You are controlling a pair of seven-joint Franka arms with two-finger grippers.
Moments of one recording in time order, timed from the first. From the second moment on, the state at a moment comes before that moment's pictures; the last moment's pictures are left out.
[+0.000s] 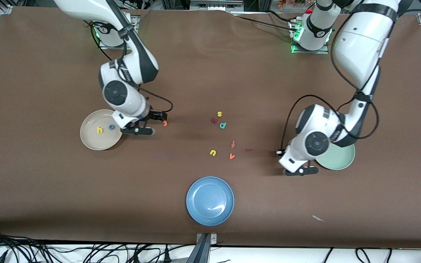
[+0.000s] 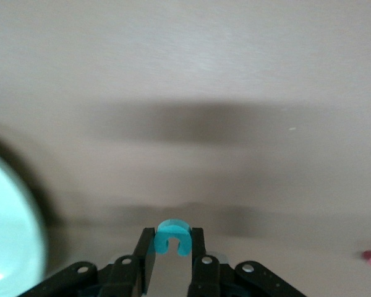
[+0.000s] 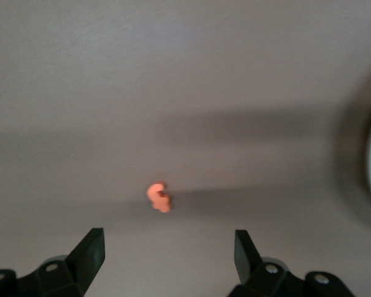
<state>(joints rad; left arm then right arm) -0.09 0.72 -0.20 -1.53 0.16 2.06 -0.41 0.49 0.41 0.00 -1.98 0.13 2.29 0.48</state>
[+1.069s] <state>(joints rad) 0.10 0.60 -0.20 -1.67 0.16 2.01 -0.05 0.55 0.55 0.00 -2.00 0.13 2.49 0.41</state>
